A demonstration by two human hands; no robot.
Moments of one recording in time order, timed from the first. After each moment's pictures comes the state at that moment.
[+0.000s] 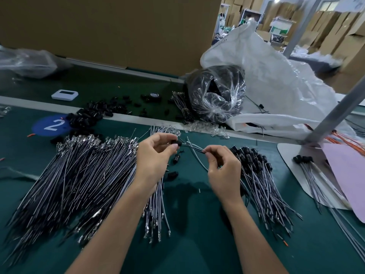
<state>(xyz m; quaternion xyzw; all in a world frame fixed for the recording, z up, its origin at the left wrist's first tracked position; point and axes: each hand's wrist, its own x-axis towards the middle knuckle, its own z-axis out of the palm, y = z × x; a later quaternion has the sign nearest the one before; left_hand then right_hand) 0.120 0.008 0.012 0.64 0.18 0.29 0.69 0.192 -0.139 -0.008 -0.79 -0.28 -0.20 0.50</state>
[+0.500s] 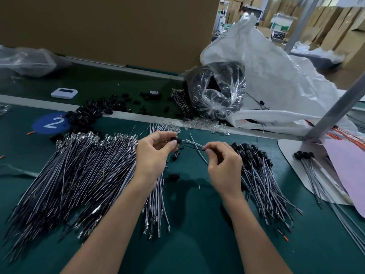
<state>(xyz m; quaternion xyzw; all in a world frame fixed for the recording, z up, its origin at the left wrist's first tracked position) 0.123 0.006 0.007 0.61 0.17 0.29 0.72 0.194 -0.141 -0.008 -0.80 -0.27 -0.21 0.49</state>
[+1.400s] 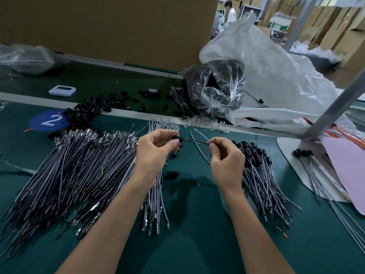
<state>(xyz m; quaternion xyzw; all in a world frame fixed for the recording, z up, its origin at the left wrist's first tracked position) 0.121 0.008 0.005 0.61 0.17 0.27 0.72 0.194 -0.142 -0.006 -0.79 -0.21 -0.18 0.55</state>
